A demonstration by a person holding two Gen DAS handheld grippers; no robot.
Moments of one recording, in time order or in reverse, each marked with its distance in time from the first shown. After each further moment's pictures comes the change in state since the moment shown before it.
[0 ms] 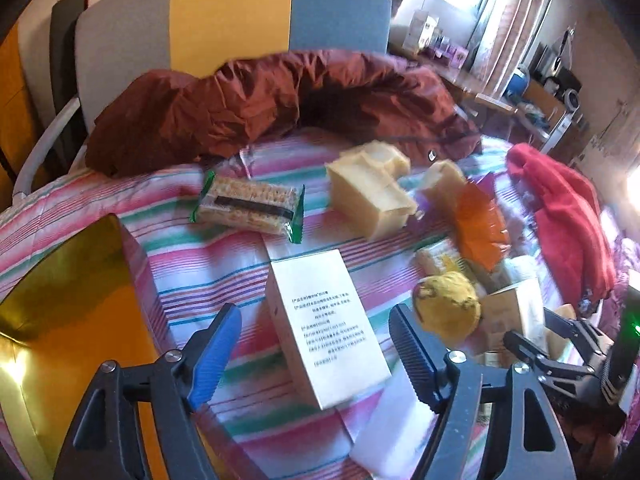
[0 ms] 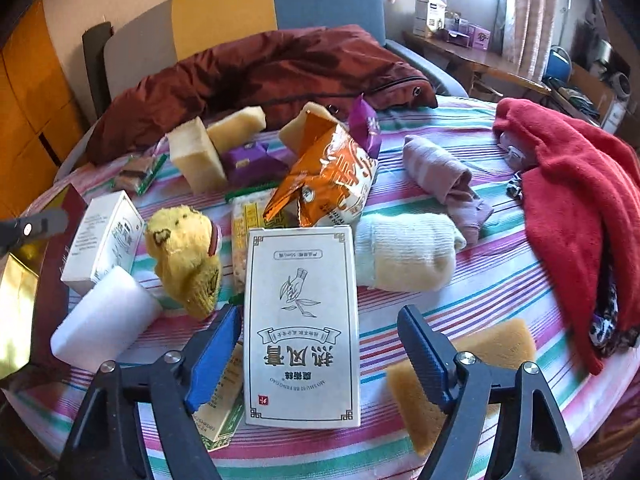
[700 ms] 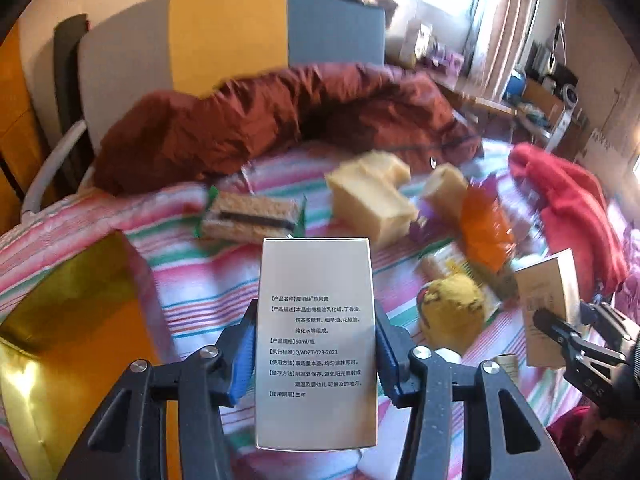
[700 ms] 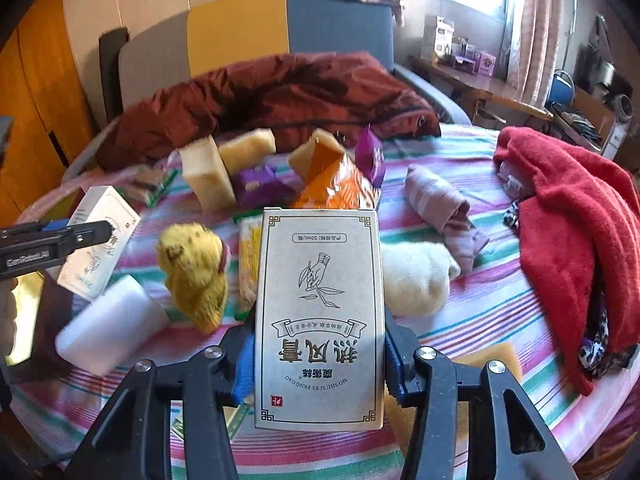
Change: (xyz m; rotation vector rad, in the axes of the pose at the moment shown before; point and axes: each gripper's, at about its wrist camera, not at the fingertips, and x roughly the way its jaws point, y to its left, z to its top) left arm -0.013 -0.002 -0.008 0.028 -0.102 0.040; right arm -0.018 0.003 0.005 -0.035 -0.100 0.007
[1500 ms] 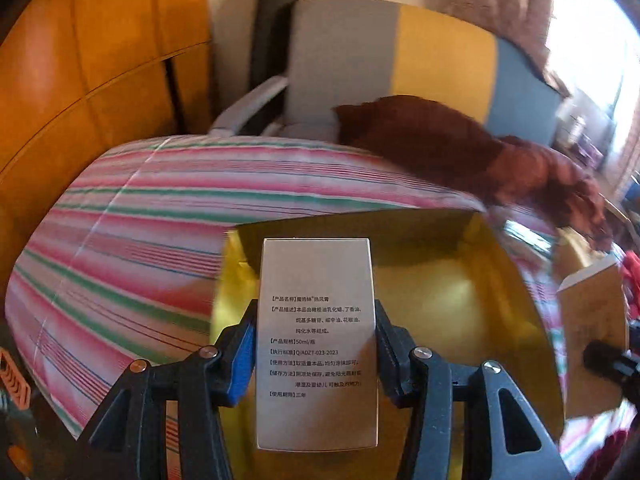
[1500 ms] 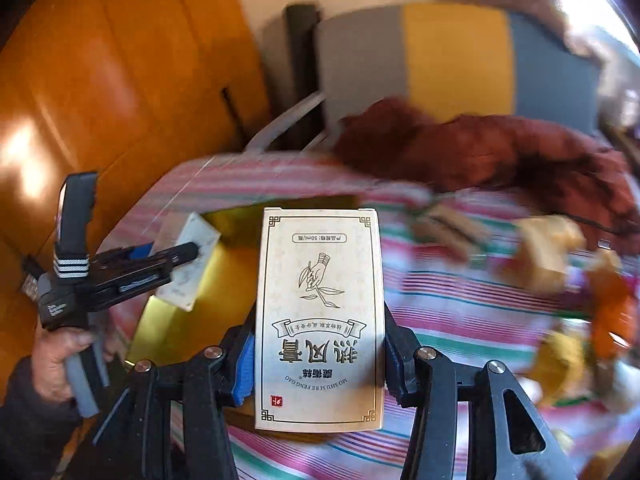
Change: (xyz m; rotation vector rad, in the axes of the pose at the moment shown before) left arm -0.096 0.245 -0.100 -0.387 -0.068 0.378; right arm -0.031 0.262 0.041 -0.317 0.057 0.529
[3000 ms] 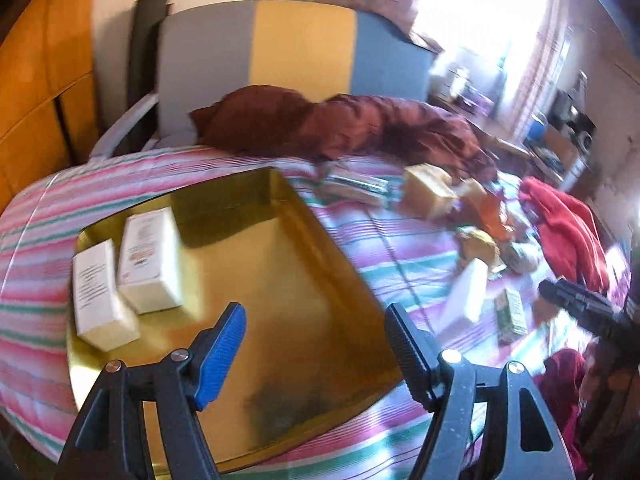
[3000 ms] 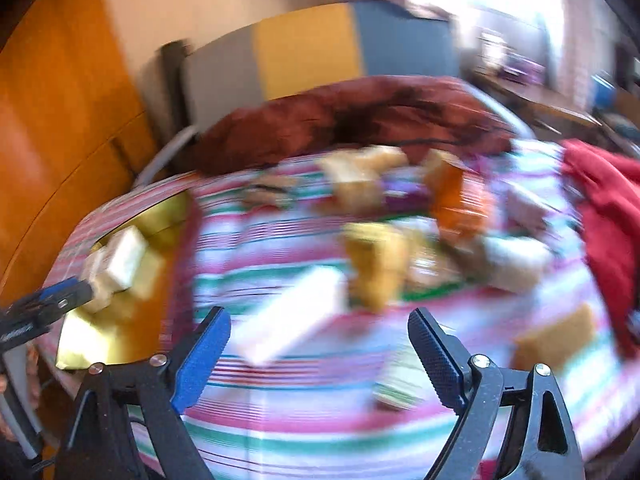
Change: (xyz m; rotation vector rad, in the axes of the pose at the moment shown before) left arm -0.066 -0.125 -0.049 0.257 0.015 -0.352; right arm -0.099 -0.123 -0.111 0.329 -0.118 -0.356
